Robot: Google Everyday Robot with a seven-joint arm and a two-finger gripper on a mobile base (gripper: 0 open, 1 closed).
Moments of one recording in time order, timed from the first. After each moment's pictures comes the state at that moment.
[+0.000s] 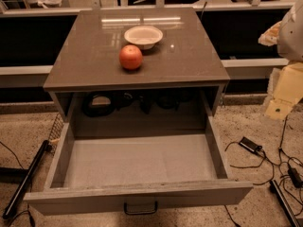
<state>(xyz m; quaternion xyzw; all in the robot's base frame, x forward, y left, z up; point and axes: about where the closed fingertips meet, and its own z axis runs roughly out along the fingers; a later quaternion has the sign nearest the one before) 0.438 -0.217 0.977 -0.60 0.78 -0.04 0.16</state>
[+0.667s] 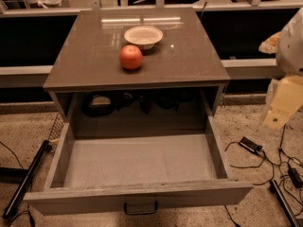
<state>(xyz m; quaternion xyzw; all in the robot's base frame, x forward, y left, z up) 0.436 -0.220 0.961 -0.60 0.78 -0.04 0.16</state>
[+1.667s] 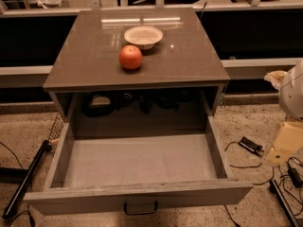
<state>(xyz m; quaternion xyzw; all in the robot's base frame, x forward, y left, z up) 0.410 -0.245 0.900 -0.59 0.78 -0.08 0.17</state>
